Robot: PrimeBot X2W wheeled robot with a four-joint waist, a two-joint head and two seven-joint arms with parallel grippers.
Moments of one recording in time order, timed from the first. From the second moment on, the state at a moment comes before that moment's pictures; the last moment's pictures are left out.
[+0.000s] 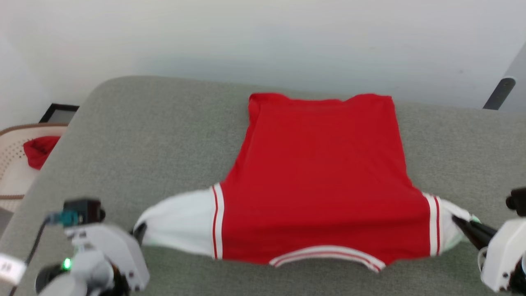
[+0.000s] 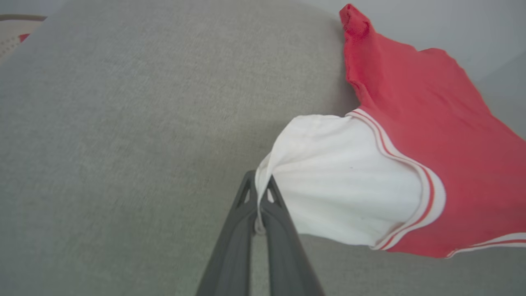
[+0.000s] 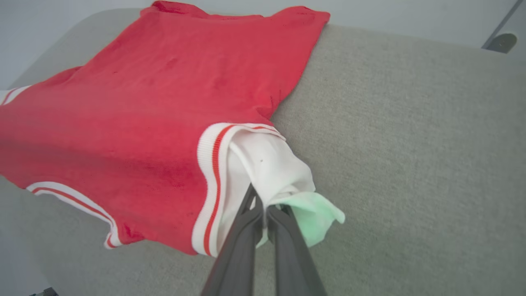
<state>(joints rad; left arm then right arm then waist) -0.27 0.66 -0.50 0.10 -1.03 0.32 0.26 -0.19 -0.60 0.25 0.15 0.77 0.13 0.40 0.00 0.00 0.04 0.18</state>
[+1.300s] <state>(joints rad) 0.06 0.65 -0.49 -0.15 -1.05 0.49 0.17 0.15 -0.47 0.03 -0.23 0.66 0.13 0.84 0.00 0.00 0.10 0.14</state>
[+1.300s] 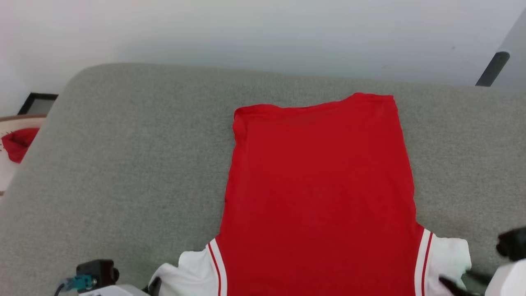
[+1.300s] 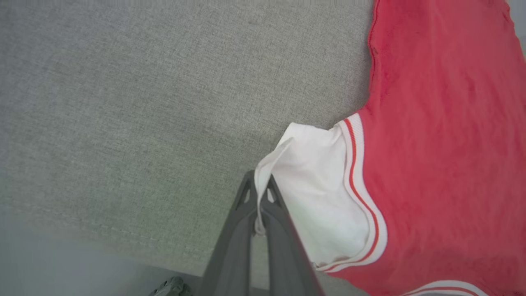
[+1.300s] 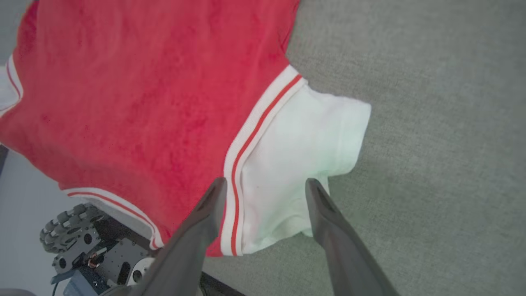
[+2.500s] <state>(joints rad) -0.33 0.40 -0.66 0.09 -0.94 0.24 0.10 -0.88 -0.56 0.09 0.56 0.44 0.13 0.73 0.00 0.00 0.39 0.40</state>
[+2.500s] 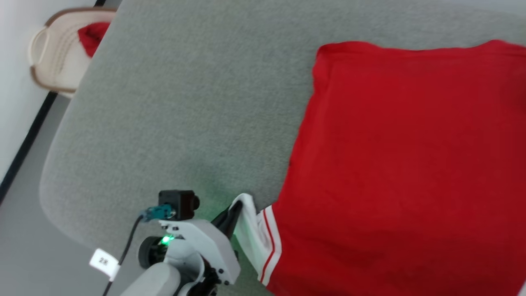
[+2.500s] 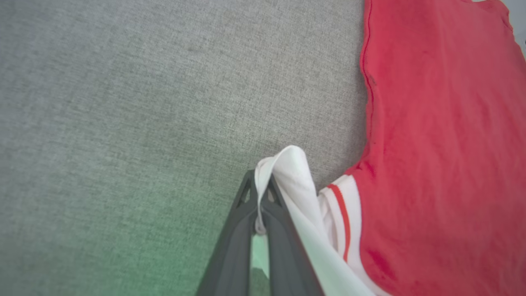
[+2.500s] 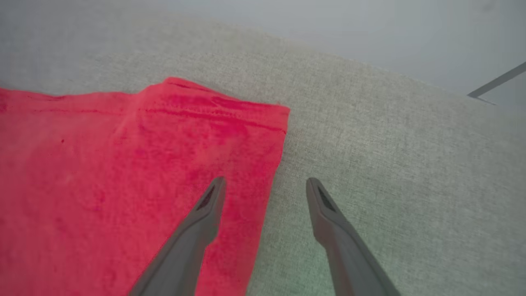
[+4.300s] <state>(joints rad) -0.22 0.50 -0.60 0.14 -1.00 0.25 0.07 -0.17 -0.50 -0.05 0.14 0.57 0.13 0.93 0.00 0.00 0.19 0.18</state>
